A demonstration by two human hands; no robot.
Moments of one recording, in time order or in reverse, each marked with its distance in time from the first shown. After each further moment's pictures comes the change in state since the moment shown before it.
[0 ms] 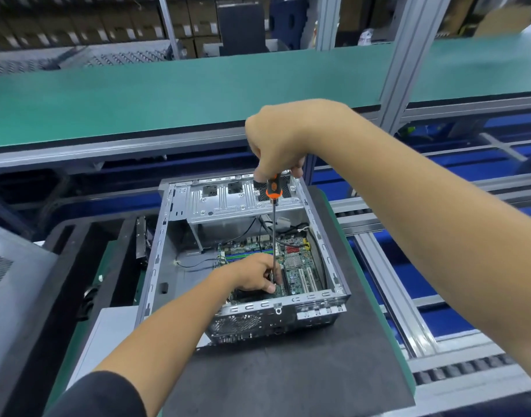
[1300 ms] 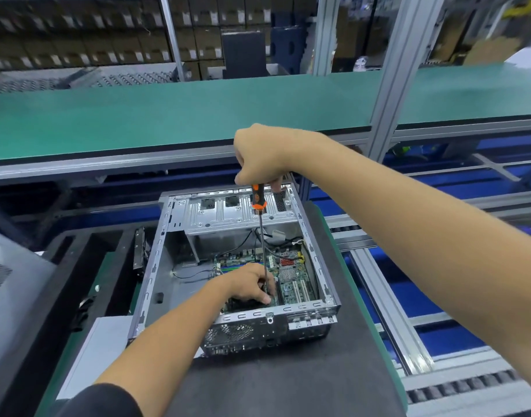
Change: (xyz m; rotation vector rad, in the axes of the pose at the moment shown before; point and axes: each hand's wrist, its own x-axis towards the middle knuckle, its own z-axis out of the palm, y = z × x) left_hand -0.001 0.001 -0.002 -0.076 0.024 -0.003; right_hand 0.009 0.002 0.011 0.162 0.138 -0.071
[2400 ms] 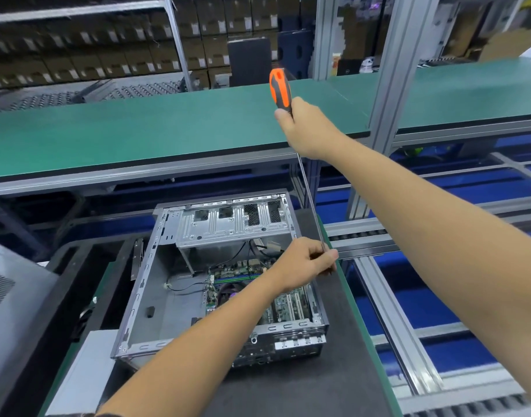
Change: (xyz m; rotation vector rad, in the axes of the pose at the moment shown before) left_hand 0.033 0.140 -0.002 -0.456 0.393 0.311; right_hand 0.018 0.116 0.000 0.502 0.515 0.174
